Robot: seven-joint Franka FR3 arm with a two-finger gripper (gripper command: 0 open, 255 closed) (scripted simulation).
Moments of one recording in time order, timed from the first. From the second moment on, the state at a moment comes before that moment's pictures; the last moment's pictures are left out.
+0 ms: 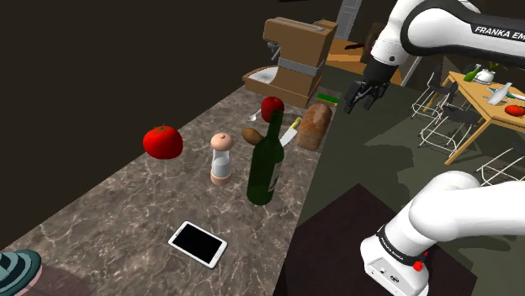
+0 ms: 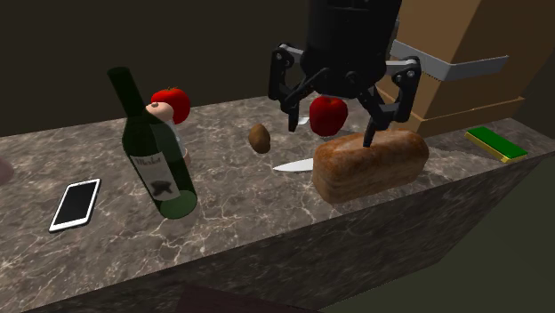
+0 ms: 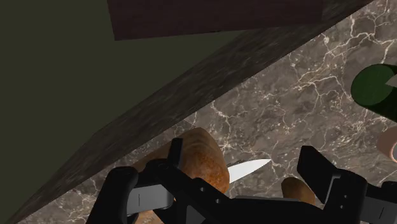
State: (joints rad) arm -0.01 -0.77 -0.04 -2.40 -0.02 1.69 0.11
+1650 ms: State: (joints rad) arm 0.08 0.08 0.14 -1.99 -0.06 2.06 0.33
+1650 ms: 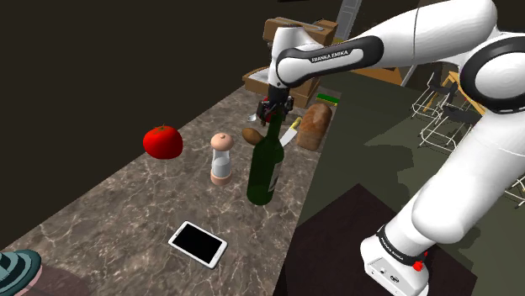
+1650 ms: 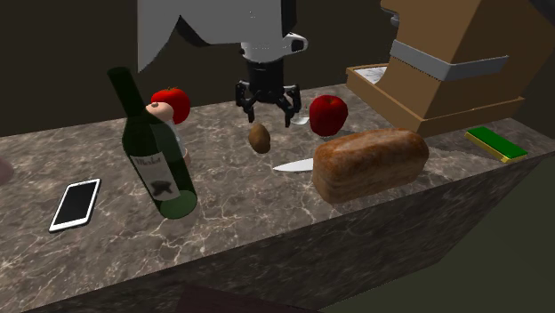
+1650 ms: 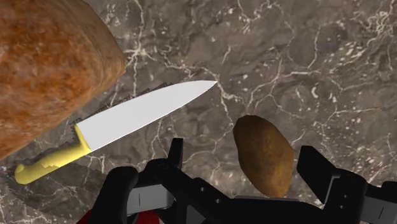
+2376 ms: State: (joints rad) arm 0.13 0.42 0.15 -1.69 -0.12 2.06 0.40
